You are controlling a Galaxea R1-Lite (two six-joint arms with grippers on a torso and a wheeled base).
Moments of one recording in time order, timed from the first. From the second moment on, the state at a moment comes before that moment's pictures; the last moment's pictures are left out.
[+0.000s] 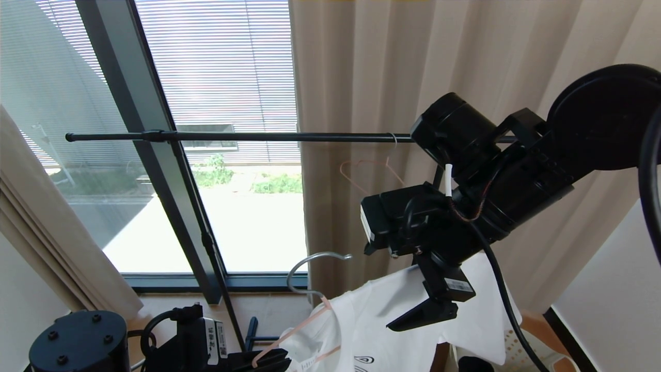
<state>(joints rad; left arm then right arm) -0.64 1.67 0.00 -1.34 -0.43 0.32 0.71 1.92 -1.76 0.97 0.35 -0.94</state>
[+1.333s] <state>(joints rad) -0.63 1.67 -0.01 -1.34 -0.43 0.32 0.71 1.91 -1.76 0.97 0.34 -0.94</state>
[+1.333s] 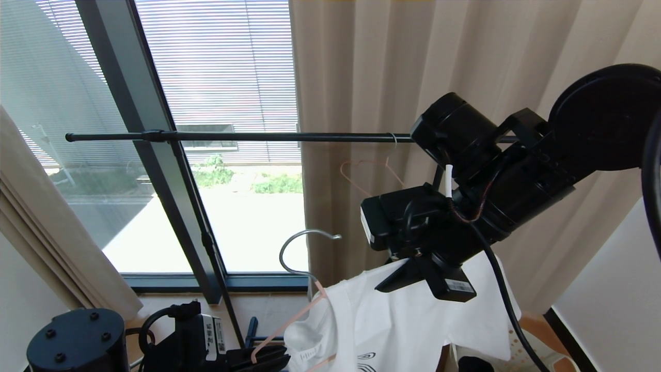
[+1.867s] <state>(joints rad) -0.63 1.68 0.00 -1.40 -0.43 0.31 0.71 1.90 -1.76 0.97 0.33 -0.94</state>
